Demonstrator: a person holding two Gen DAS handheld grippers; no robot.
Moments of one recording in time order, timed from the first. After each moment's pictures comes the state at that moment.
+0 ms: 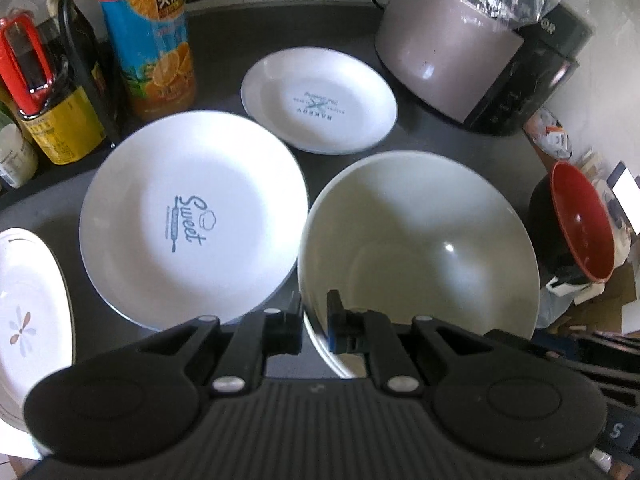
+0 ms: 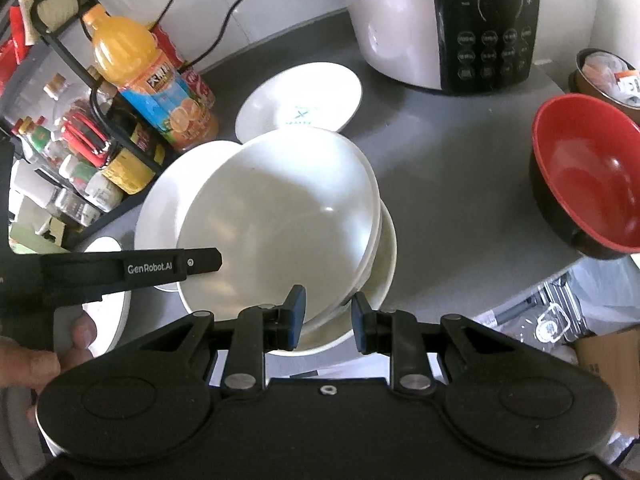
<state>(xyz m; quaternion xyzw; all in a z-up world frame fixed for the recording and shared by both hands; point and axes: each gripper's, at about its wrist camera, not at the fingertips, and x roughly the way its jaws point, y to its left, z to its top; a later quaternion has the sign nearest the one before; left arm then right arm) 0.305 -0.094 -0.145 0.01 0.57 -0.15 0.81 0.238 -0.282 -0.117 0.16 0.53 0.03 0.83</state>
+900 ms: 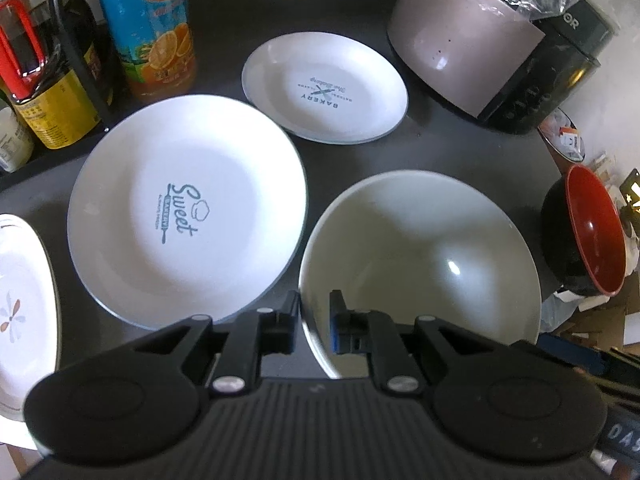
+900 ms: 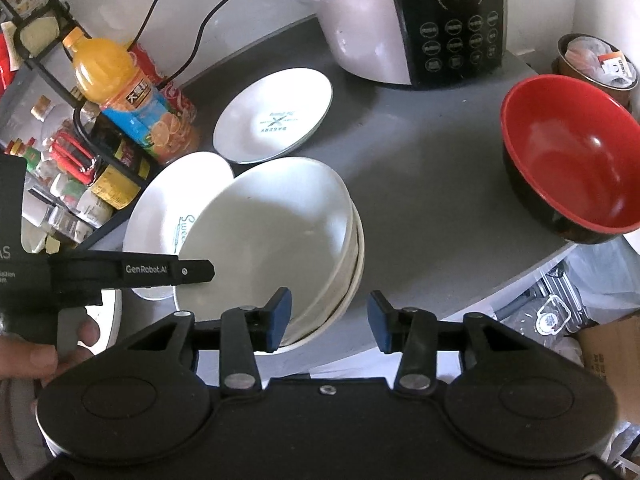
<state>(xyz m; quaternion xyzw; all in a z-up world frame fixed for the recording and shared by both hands) 0.312 -0.105 -0.161 0.00 0.58 -0.13 0.80 0.228 -0.308 -0.128 0.19 0.52 0.02 0.84</state>
